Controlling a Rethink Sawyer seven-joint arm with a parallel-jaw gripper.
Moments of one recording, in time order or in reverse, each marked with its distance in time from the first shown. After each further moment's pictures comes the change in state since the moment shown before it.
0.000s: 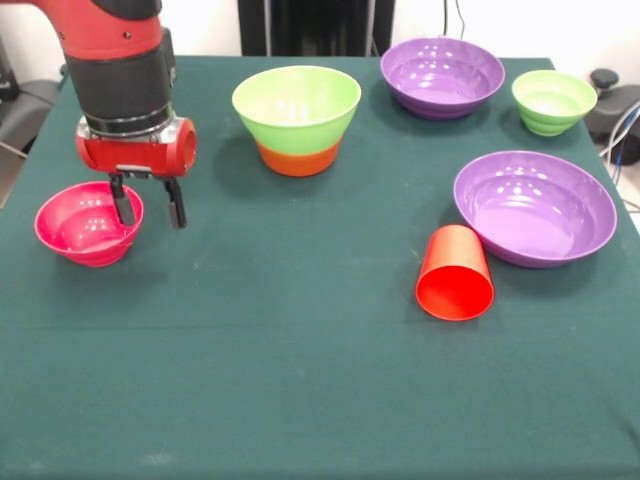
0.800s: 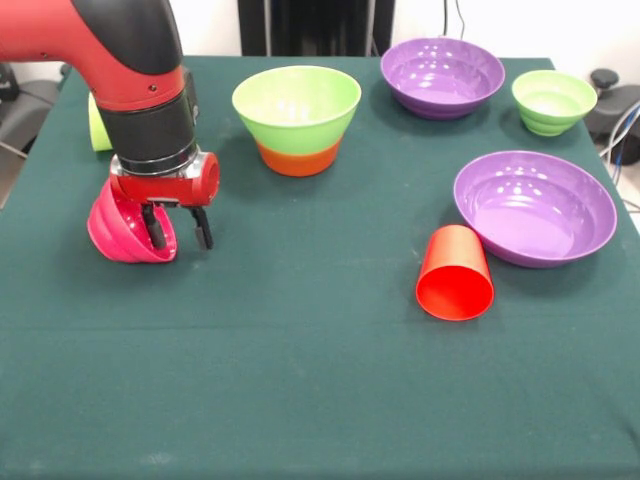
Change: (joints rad) arm 0.000 0.106 0.000 -0.039 -0.010 0.000 0.000
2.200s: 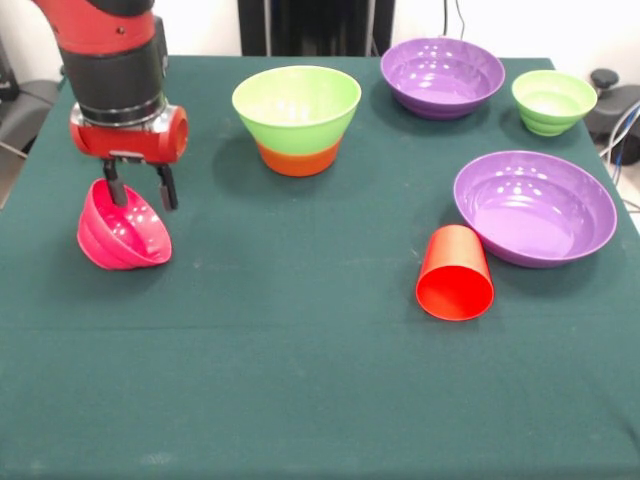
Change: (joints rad) arm 0.002 -0.144 -0.026 0.056 0.008 0.071 0.000
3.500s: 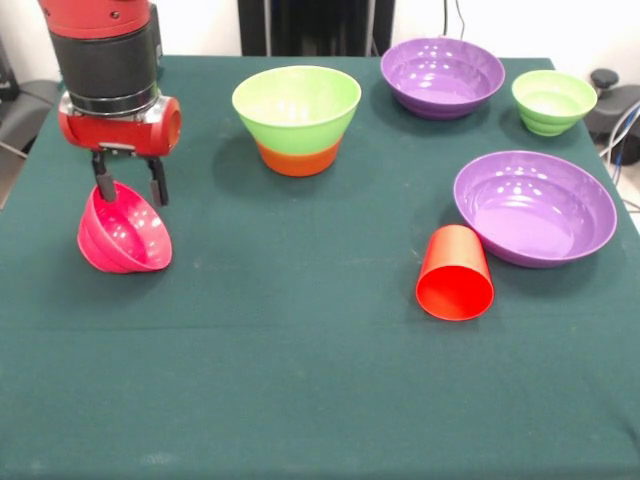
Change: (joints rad) arm 0.012 -0.016 -0.001 -0.022 -0.003 0.012 0.000
